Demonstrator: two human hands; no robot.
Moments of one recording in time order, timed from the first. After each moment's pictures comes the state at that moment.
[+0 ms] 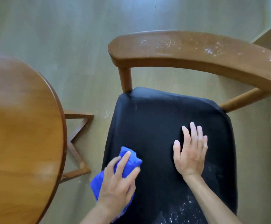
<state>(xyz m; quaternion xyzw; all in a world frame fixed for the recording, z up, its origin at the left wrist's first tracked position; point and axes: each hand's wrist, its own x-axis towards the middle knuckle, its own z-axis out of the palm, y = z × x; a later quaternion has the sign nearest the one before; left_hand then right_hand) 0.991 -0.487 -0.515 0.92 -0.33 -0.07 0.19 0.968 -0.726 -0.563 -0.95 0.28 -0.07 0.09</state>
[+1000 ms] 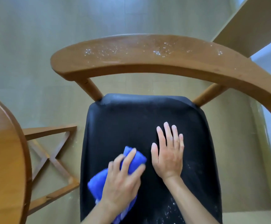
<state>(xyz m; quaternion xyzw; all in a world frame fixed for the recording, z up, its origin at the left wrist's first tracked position) 1.003 -0.571 -0.518 0.89 -0.42 -0.04 0.17 0.966 -0.729 -0.568 -0.95 0.28 -0.07 0.10</state>
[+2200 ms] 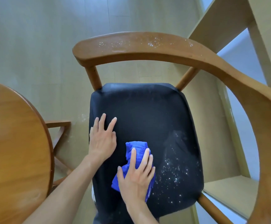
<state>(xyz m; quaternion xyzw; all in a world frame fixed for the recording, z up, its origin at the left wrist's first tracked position) 1.066 -0.522 -0.500 0.93 -0.25 -0.24 0.12 0.906 -0.542 -0.492 -0.89 0.41 0.12 0.15</state>
